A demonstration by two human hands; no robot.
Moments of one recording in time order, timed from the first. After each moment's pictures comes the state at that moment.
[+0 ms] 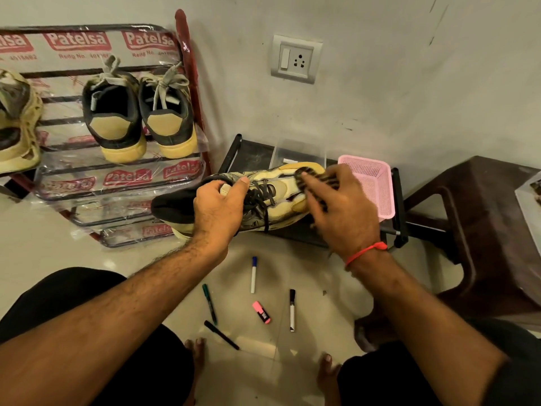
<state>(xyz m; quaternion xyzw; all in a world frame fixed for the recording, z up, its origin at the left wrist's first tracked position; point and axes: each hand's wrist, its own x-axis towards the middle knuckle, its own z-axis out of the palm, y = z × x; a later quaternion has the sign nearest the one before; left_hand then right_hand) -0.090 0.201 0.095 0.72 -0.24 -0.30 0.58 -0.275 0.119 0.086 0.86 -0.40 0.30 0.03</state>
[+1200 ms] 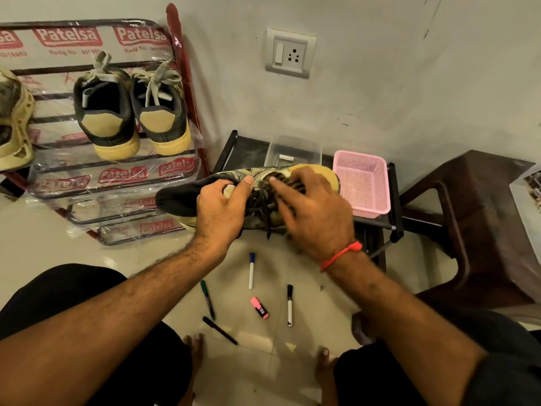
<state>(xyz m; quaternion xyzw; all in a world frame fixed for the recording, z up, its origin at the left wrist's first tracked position) -0.098 0.202 0.083 0.70 -0.32 -0.27 0.57 -0.253 0.143 0.090 0.89 -0.35 0.27 0.07</state>
